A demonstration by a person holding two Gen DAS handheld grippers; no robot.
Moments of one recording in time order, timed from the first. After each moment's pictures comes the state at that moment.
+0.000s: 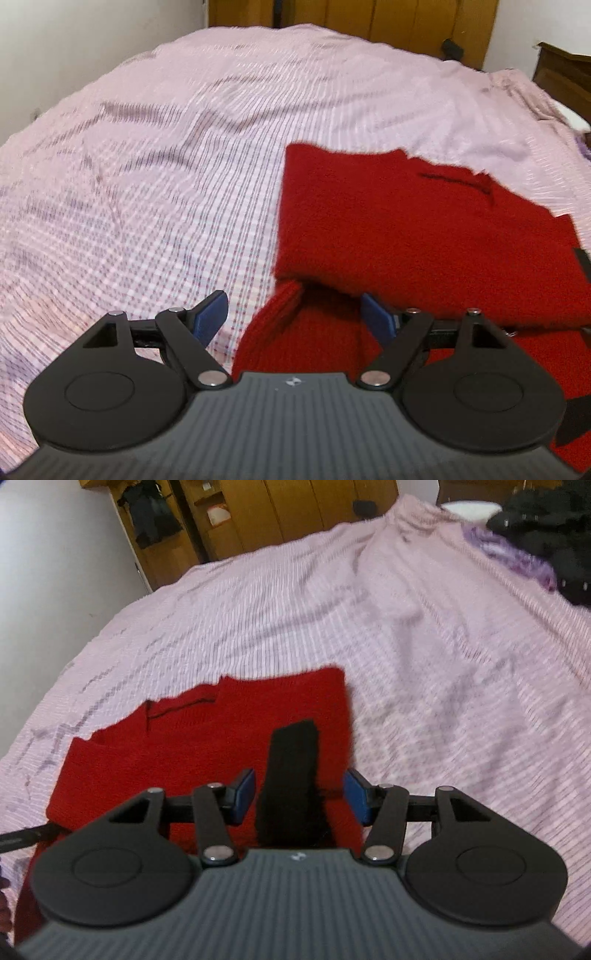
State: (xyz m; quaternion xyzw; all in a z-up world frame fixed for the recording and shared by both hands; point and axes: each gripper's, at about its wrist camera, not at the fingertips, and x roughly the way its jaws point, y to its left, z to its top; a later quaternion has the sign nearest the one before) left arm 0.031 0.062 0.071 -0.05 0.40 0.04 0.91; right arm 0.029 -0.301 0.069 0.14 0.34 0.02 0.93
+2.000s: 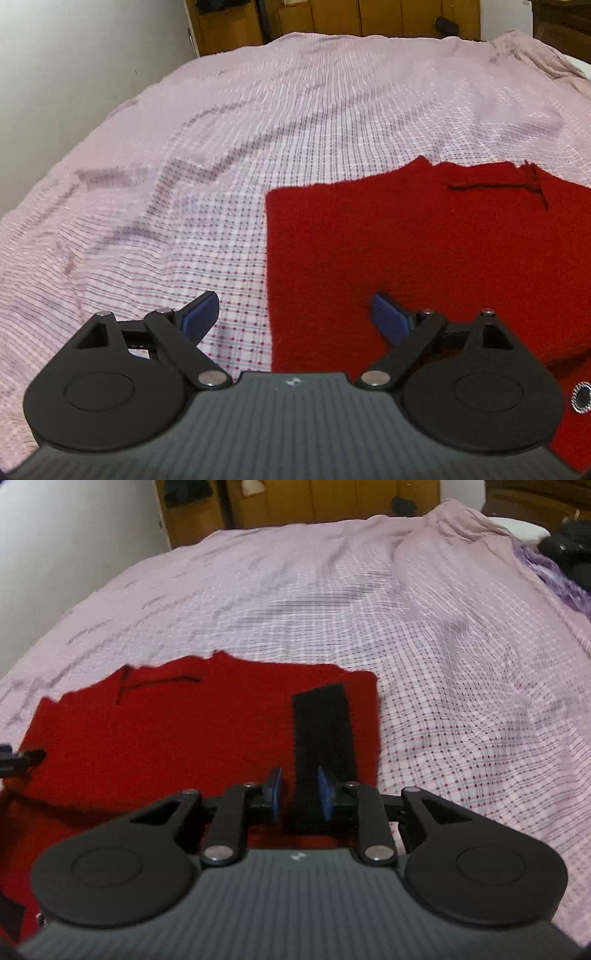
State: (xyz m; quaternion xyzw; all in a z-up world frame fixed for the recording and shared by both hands) left arm 0.128 0.034 0.037 0.06 0.39 0.07 0.91; right arm 0.096 -0.285 0.022 0.08 0.37 0.06 0.93
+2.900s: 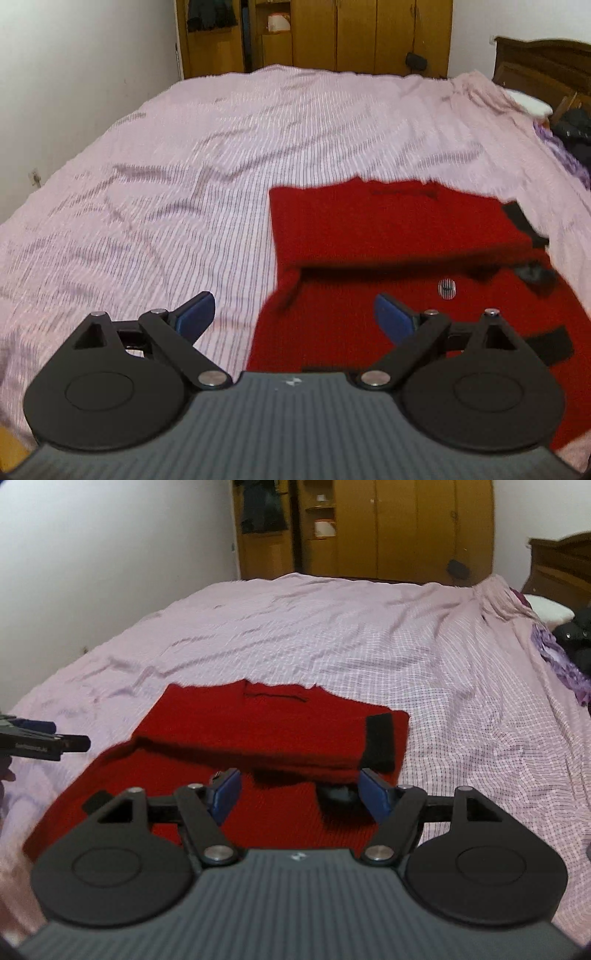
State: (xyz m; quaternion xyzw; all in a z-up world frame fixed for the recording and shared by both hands) left arm -0.064 0.039 0.127 0.03 0.35 0.01 0.94; right arm -0.073 -0.260 0.128 -0.01 0.30 0.14 0.94
